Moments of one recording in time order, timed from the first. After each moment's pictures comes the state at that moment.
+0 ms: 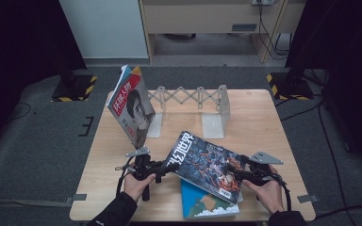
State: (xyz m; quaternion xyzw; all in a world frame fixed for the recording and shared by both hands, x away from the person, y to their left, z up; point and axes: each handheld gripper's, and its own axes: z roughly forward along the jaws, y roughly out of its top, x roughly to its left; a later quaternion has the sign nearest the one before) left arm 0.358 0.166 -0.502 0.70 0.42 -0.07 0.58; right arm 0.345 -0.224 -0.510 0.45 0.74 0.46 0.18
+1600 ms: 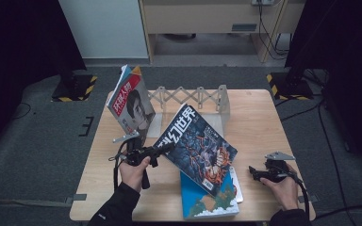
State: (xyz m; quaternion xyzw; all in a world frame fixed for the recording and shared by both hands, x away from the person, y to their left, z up) left arm 0.363 0.177 -0.427 0.63 0.44 -0.07 0.64; right arm 0.361 -0.288 -0.535 0.52 0.76 0.32 0.21
